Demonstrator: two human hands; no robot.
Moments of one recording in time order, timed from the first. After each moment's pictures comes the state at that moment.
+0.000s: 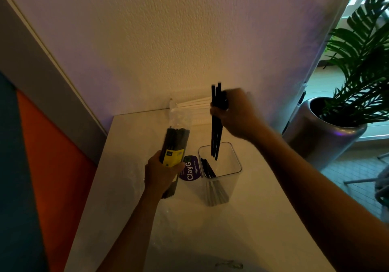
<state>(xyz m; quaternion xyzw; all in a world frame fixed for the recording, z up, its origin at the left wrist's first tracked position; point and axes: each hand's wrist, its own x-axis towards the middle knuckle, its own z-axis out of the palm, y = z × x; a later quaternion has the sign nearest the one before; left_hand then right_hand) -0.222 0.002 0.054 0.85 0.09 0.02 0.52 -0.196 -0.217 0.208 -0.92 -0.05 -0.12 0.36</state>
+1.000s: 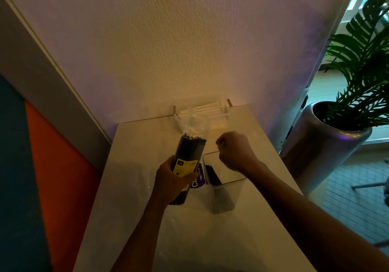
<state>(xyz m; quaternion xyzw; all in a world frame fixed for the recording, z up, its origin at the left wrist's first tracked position) -0.224 -0.003 0.062 0.84 0.01 -0.01 0.54 -0.209 -0.205 0.135 -0.94 0.03 -0.01 0.35</state>
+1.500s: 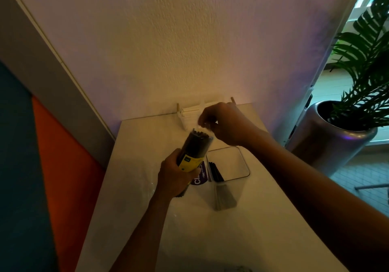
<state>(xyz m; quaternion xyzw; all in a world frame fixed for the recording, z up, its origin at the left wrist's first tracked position) -0.222 -0.003 0.066 0.85 -0.02 0.02 0.52 -0.189 -0.194 0.206 -0.94 -0.22 -0.06 0.27</state>
